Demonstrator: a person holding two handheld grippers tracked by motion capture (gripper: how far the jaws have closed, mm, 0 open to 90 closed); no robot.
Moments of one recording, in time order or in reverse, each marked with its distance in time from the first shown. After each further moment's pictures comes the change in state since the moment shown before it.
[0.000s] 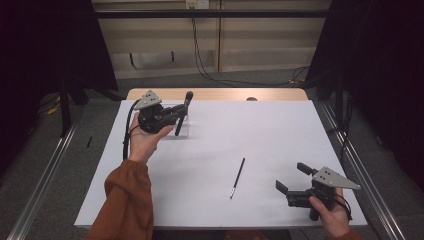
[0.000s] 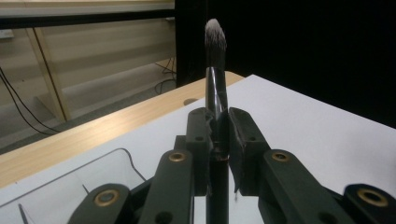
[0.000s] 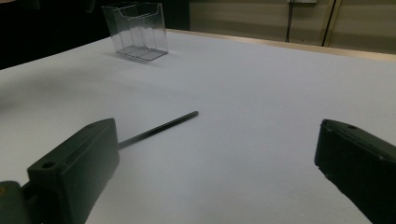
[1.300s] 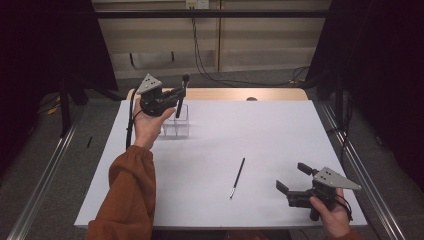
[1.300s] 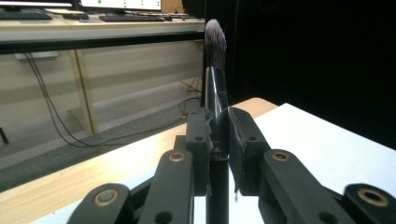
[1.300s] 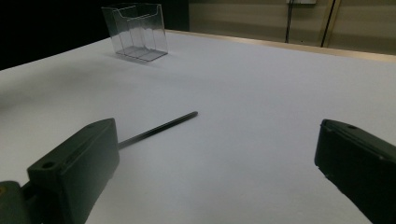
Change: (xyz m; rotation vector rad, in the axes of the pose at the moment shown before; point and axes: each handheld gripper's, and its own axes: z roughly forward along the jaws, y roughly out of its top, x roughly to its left) left arm 0.026 0.019 0.026 -0.080 0.106 -0.030; right arm 0.000 0.000 -0.001 -0.002 -0.003 0.000
